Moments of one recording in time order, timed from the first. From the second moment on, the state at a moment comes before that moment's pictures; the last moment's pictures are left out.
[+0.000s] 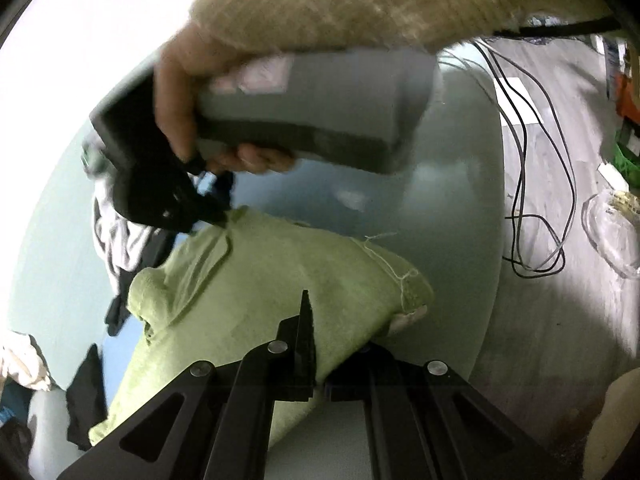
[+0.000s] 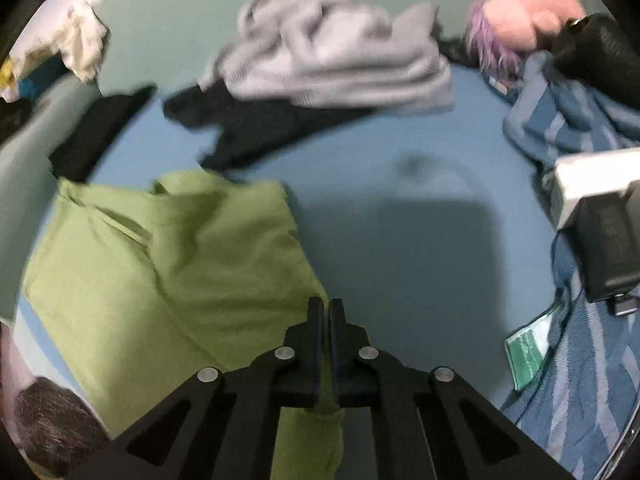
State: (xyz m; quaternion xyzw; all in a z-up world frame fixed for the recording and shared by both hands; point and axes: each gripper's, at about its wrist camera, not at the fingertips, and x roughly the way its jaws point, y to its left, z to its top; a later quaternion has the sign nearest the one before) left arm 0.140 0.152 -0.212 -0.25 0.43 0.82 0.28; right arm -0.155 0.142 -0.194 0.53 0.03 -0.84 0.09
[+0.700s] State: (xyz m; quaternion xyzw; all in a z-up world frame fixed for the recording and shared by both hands) left arm 0.125 0.148 -0.212 -0.28 0.41 0.82 0.28; right arm -0.215 0.135 -0.182 0.51 0.00 -0.86 0.07
